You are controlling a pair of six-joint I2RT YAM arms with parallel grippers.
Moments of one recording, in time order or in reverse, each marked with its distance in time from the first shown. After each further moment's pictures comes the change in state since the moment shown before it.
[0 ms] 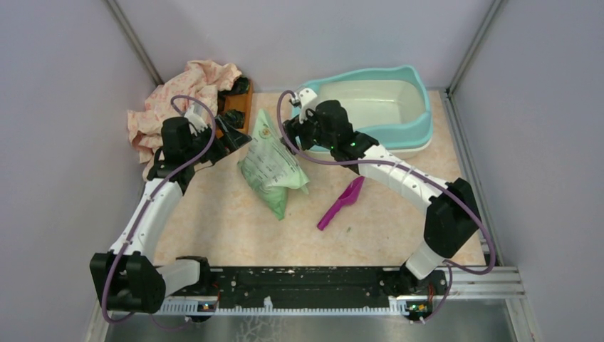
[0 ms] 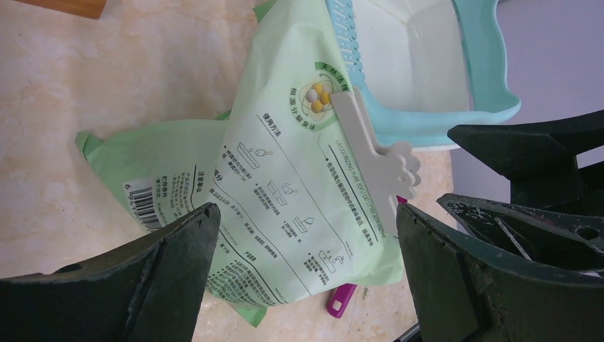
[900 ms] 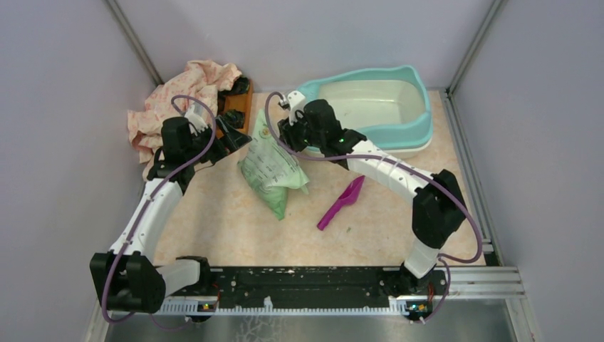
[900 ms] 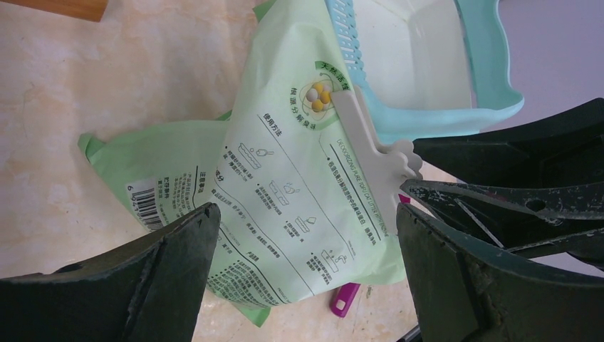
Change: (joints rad) left arm 0.000 0.000 0.000 0.000 0.003 0.015; right arm 0.024 0.100 0.079 -0.056 -0.035 -0.001
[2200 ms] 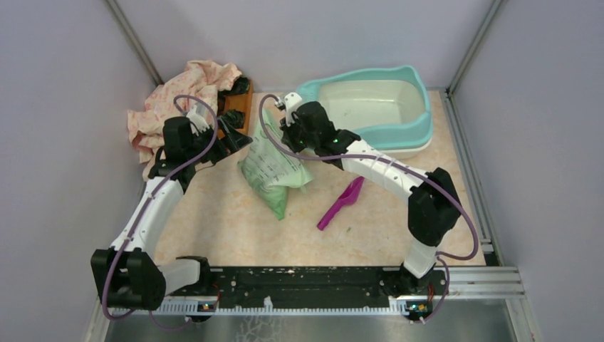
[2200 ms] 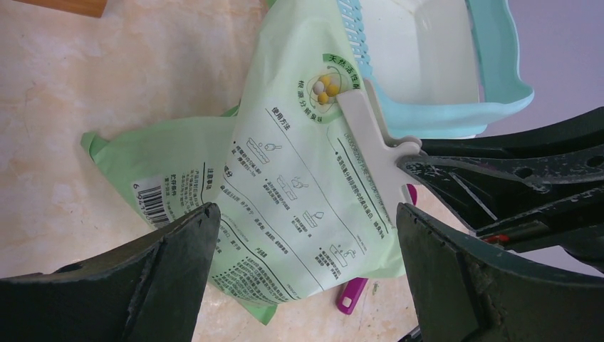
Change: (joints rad) left arm 0.000 0.019 0.000 -0.001 0.007 0.021; right arm 0.029 0.047 0.048 -0.056 0.147 -0.008
